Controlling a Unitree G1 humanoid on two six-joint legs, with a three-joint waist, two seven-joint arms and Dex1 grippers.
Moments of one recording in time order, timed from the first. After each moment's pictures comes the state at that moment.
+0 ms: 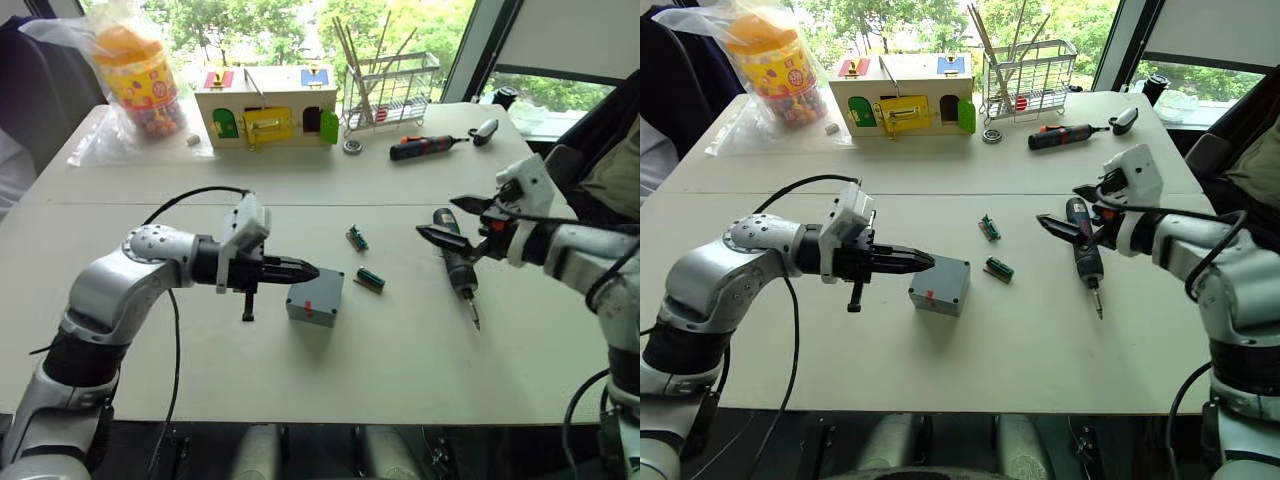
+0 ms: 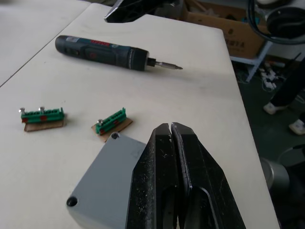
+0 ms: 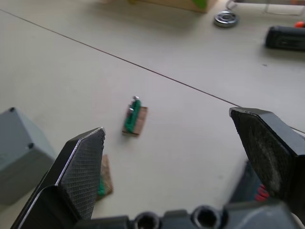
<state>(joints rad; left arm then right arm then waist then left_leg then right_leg) -0.56 0.70 -0.13 -0.34 -0.62 0.72 -1.12 -0.51 -0.89 -0.20 -0.30 0.56 1.08 0.63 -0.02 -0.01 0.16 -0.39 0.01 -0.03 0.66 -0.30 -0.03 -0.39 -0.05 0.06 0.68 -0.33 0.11</state>
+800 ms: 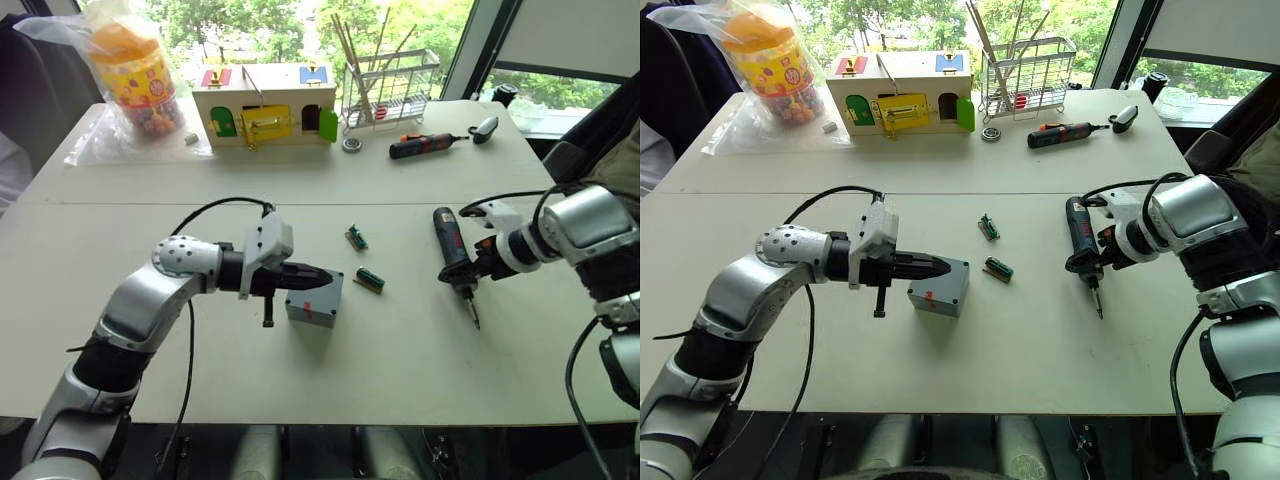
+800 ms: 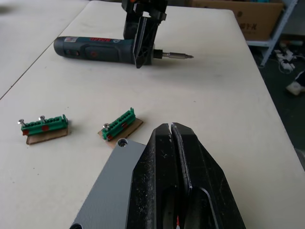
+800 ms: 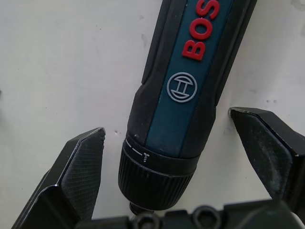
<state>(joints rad) -0.51 0.63 -0.21 -0.30 -0.47 0.56 -1.06 -0.99 -0.93 0.49 0.39 0.38 1.39 0.88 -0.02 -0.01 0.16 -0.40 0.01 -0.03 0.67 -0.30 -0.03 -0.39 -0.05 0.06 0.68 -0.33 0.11</state>
